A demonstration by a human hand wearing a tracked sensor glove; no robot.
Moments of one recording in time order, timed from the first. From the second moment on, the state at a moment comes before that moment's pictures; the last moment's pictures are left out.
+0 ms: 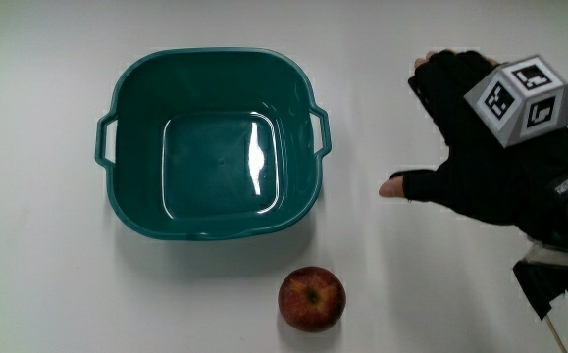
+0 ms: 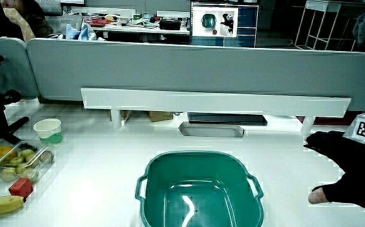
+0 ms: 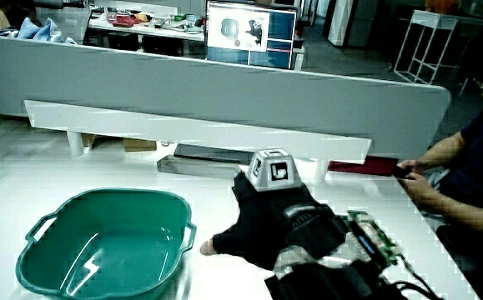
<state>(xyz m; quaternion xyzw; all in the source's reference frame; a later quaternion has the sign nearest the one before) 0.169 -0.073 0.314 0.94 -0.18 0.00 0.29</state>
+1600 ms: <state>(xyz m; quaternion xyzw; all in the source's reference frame) 0.097 0.038 0.376 0.87 -0.31 0.03 0.38</state>
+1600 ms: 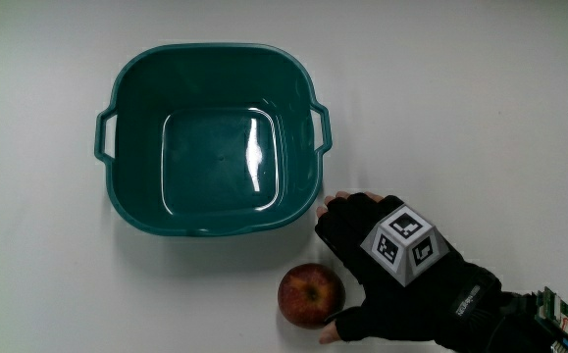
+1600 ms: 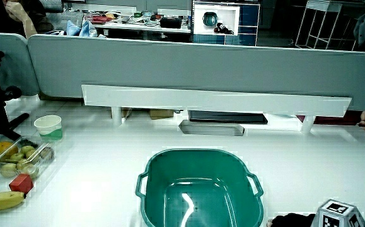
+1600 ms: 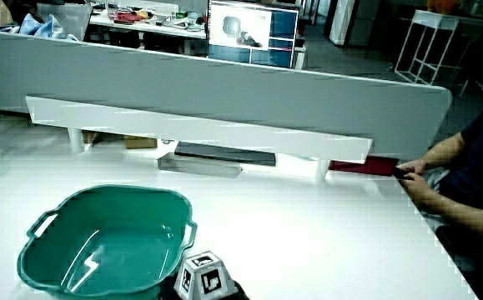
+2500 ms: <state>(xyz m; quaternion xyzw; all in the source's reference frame) 0.076 0.053 0.395 0.85 -0.35 0.06 0.40</state>
